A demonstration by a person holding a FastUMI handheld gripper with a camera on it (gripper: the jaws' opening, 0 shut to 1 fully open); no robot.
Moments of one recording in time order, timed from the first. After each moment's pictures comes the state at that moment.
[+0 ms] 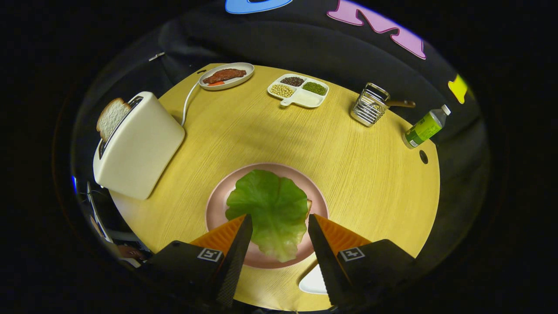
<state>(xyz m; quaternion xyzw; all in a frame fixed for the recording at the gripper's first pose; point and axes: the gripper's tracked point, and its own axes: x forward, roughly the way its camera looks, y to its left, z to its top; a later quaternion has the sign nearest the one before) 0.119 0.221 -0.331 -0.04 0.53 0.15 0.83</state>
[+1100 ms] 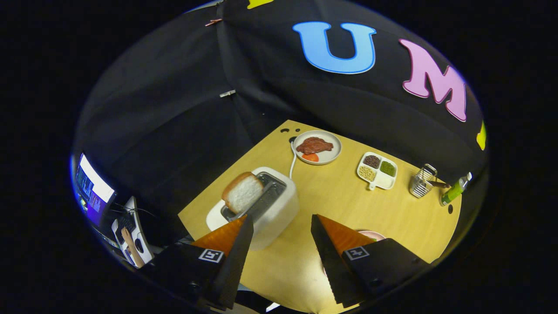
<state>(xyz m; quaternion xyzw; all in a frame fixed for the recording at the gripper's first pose) 0.124 0.456 -0.130 0.03 0.39 0.31 0.86</state>
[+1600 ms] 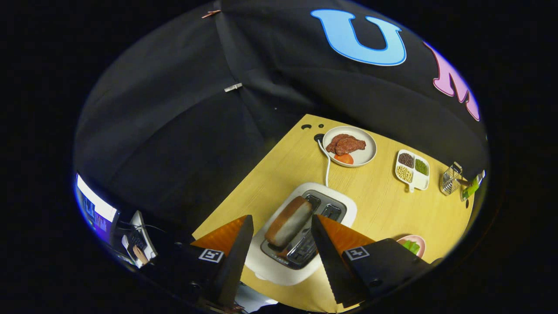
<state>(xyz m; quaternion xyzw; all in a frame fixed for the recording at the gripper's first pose) 0.149 0.566 -0.160 0.06 0.44 0.28 0.85</state>
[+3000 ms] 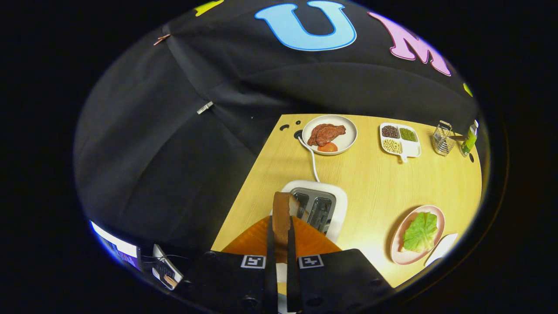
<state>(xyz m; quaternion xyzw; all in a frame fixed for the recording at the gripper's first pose) 0.151 0.529 -0.135 0.18 0.45 0.21 0.85</state>
